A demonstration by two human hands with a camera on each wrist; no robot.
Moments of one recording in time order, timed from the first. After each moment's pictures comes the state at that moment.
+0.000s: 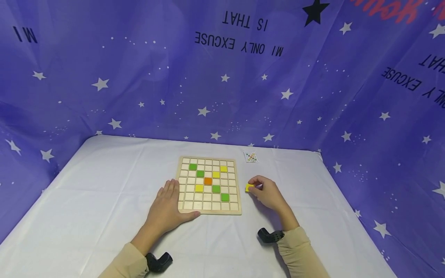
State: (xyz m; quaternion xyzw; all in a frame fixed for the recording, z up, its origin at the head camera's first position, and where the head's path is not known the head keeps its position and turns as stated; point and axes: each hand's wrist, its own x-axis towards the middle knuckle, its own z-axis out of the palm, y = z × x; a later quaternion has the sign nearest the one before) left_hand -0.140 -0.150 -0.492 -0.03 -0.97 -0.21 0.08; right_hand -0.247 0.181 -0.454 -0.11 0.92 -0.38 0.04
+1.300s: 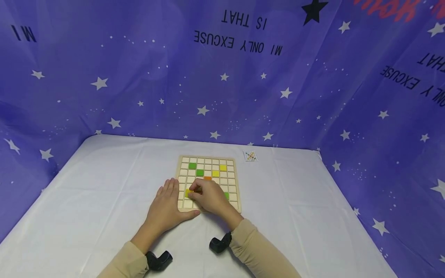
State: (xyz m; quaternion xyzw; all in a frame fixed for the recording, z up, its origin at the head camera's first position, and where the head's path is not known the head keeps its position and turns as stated) left_hand -0.139 -0.152 -0.490 -0.04 -0.97 -0.20 0.09; right_hand -0.208 0.017 -0.460 -0.30 0.90 -0.32 0.04
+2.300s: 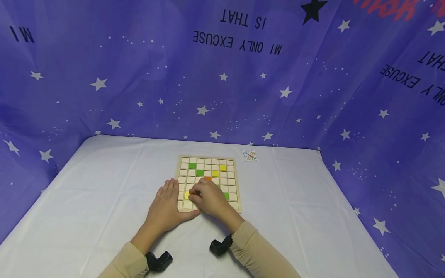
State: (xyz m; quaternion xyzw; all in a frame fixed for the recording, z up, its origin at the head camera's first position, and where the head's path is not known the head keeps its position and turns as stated) left_hand -0.140 -0.151 -0.491 -0.04 -0.98 -0.20 0.08; right_hand -0.205 0.019 -0.464 -0.35 0.91 -0.23 -0.03
